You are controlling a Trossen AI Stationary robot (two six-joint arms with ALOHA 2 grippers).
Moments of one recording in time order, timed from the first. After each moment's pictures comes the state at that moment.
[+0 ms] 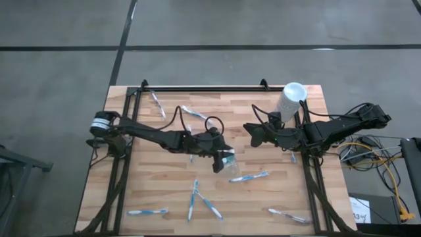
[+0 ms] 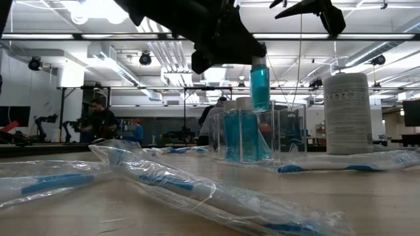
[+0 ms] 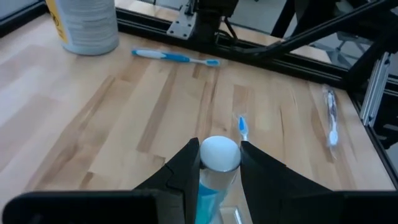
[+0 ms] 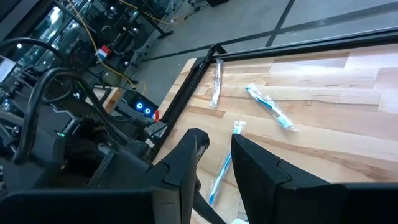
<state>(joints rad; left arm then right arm) -0.12 1.73 1.16 0.15 -0.15 -0.31 0.30 1.10 0.93 -0.28 0.78 1.15</state>
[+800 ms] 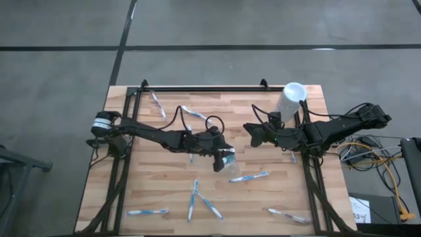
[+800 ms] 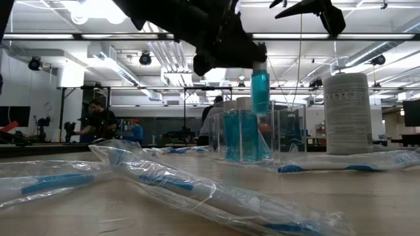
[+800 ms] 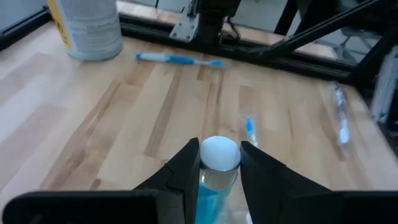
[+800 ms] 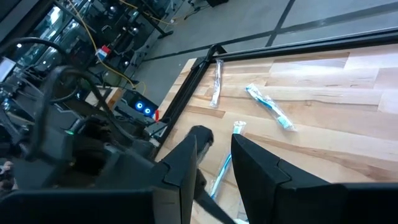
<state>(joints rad) -0.10 1.74 1.15 0.18 -0.16 -0.26 0.30 1.10 0.93 -0.28 0.78 1.15</state>
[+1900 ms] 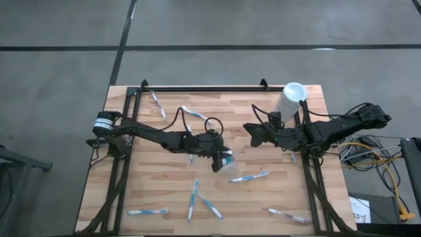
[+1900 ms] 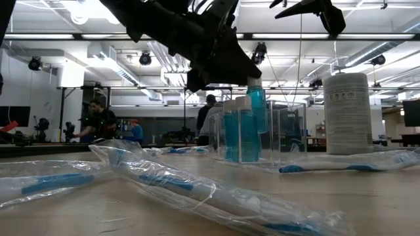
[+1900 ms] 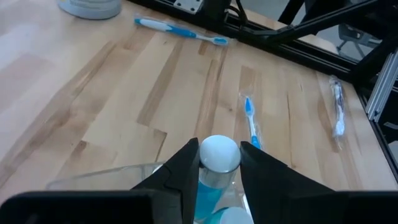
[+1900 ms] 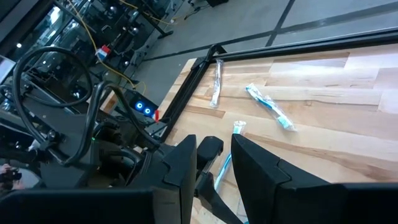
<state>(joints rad) -0.10 1.75 1.09 0.21 -0.11 -0.40 0.30 1.10 0.93 -0.28 0.78 1.15</state>
